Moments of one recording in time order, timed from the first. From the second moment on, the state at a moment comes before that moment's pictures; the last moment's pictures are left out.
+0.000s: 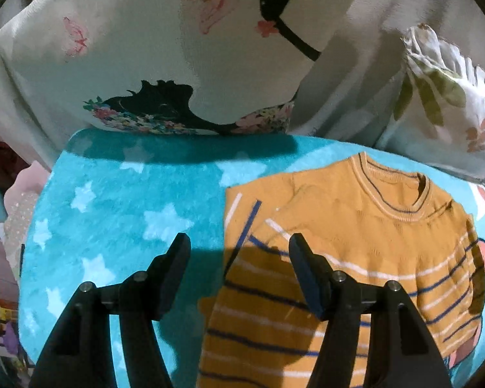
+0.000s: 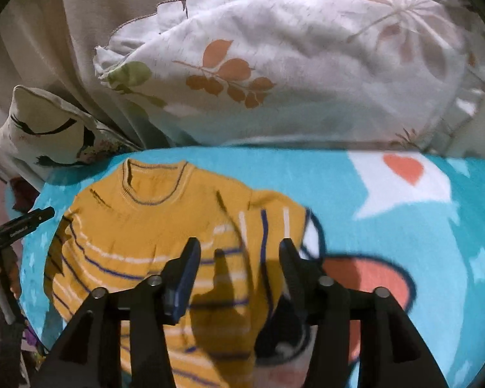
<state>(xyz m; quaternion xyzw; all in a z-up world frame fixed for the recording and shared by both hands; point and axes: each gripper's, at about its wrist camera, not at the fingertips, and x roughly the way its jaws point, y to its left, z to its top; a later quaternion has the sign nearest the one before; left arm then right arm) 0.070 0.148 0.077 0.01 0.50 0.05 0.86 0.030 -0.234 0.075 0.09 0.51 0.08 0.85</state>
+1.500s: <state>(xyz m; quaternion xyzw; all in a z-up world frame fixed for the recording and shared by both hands) -0.037 0.218 0.020 -0.21 0.53 0.06 0.82 -0.060 -0.277 0.019 0.27 0.54 0.13 0.79</state>
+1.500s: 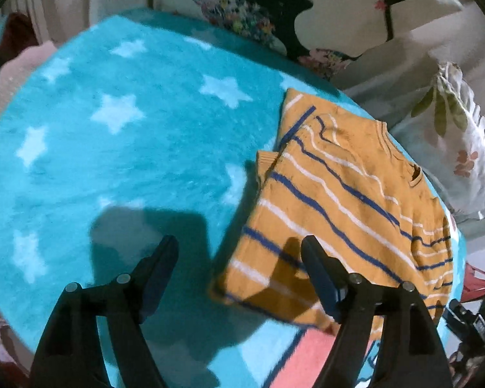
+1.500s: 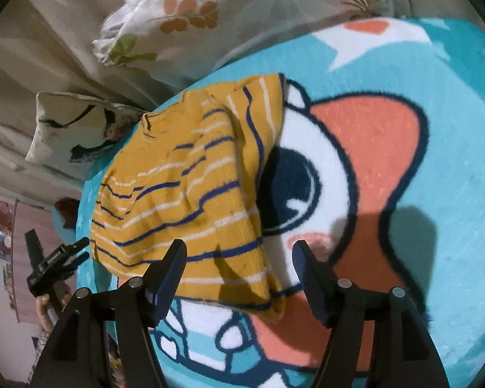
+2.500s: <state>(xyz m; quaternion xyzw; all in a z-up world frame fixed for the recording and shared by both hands) -0.058 0.194 0.015 -0.24 0.58 0.01 0.78 -0.050 -0.261 -0.001 0.24 0.58 0.14 0.76</state>
